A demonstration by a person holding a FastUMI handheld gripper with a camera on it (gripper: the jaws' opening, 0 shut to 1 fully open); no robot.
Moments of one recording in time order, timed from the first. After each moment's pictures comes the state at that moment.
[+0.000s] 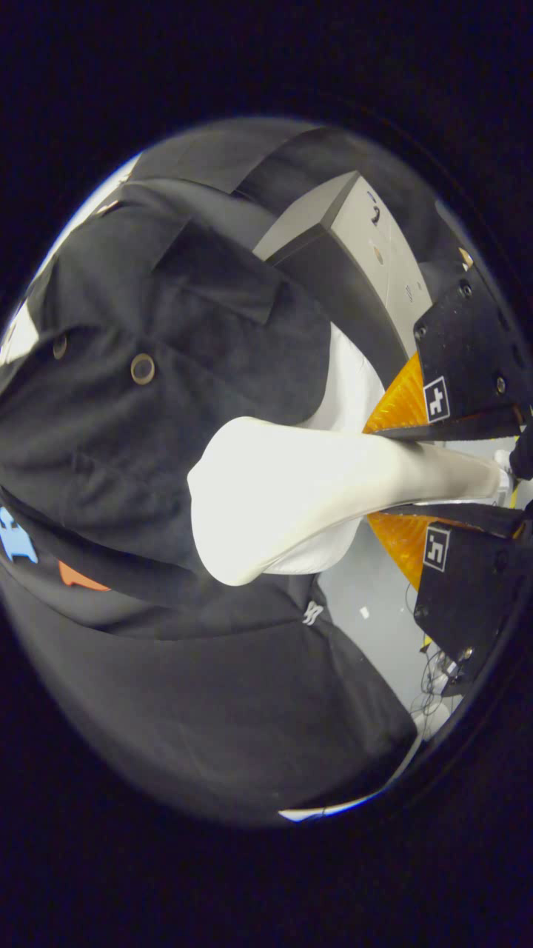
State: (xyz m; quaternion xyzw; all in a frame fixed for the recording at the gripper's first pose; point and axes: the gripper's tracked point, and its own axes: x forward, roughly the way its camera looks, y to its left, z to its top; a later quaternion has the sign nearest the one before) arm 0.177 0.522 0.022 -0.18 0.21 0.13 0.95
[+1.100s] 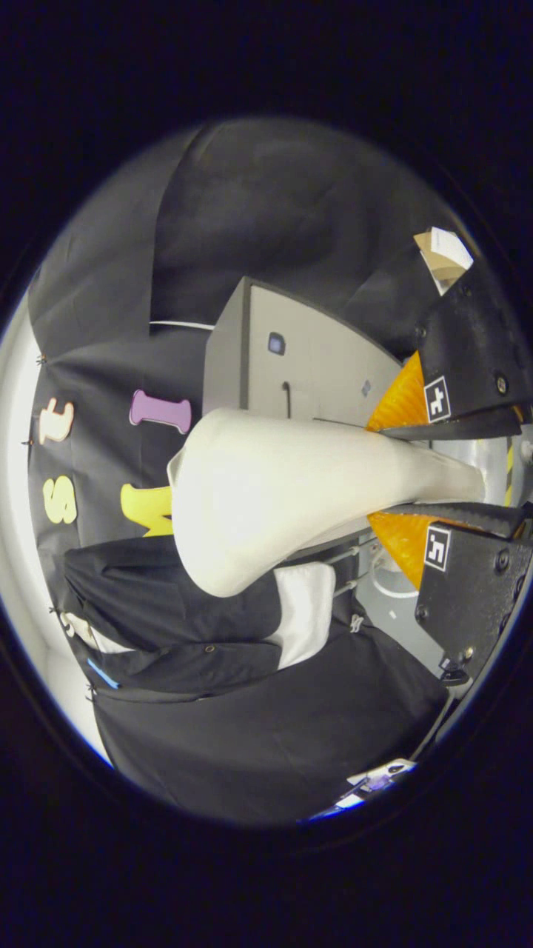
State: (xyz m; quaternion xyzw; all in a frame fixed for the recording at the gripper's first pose) arm 0.046 0.069 0.048 0.01 0.18 0.10 0.98
